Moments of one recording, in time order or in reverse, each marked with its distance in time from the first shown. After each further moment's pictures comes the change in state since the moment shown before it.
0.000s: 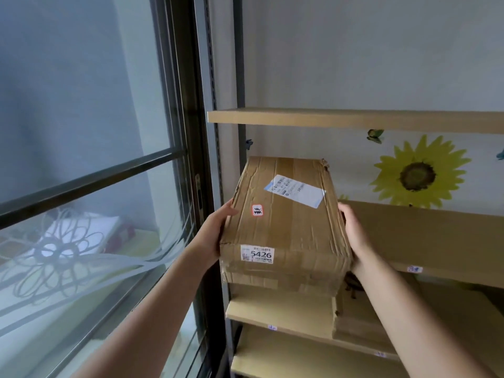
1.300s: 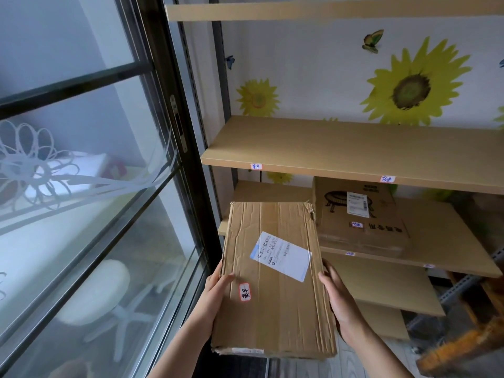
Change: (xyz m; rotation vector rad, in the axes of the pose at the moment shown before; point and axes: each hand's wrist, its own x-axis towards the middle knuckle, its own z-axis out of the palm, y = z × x) left_hand -0.156 -0.244 -0.019 0.130 0.300 -0.379; right_hand -0.146 0.222 -0.112 -0.289 -0.083 0.164
